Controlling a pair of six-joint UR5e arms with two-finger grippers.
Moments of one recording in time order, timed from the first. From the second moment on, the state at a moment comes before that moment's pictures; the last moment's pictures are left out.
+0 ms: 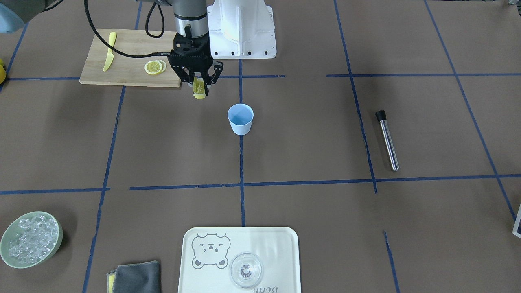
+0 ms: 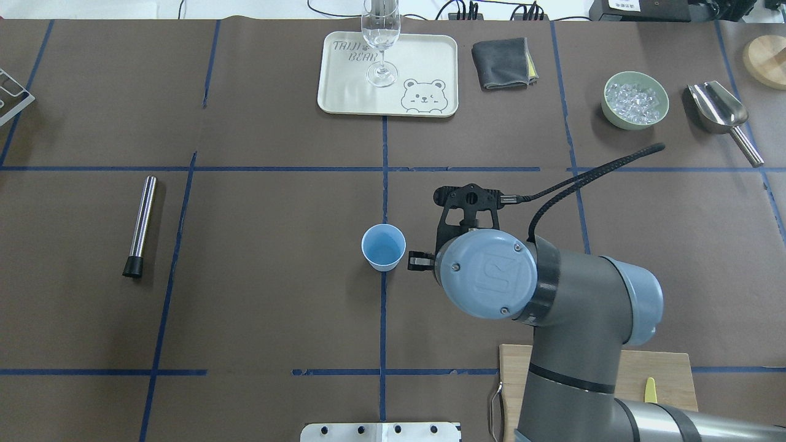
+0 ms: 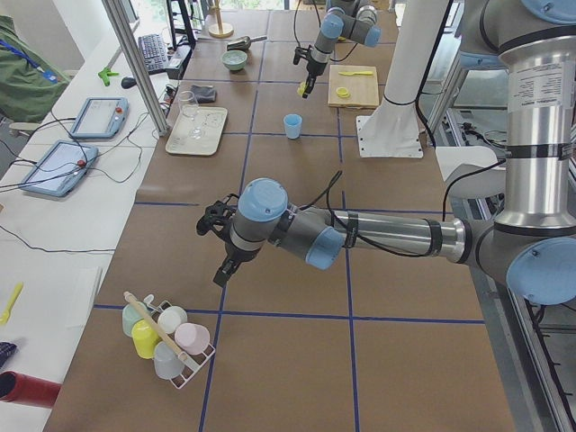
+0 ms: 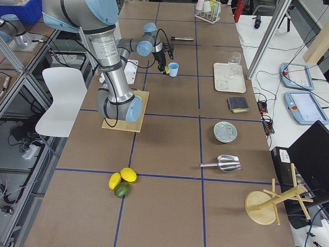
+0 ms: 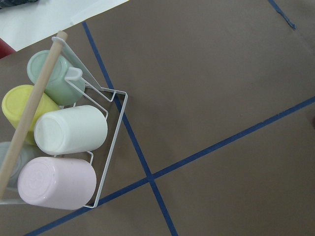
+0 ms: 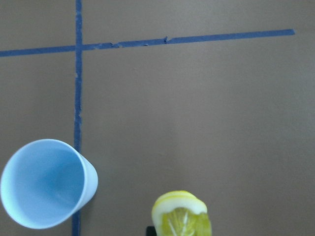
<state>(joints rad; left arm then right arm) -1.57 -1.49 -1.73 -1.99 -2.34 0.10 0.34 -0.98 2.00 -1.80 1.50 1.42</state>
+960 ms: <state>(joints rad) -1.57 -1.48 -1.73 -1.99 -2.34 0.10 0.35 -0.77 1.74 -1.78 1.49 1.39</state>
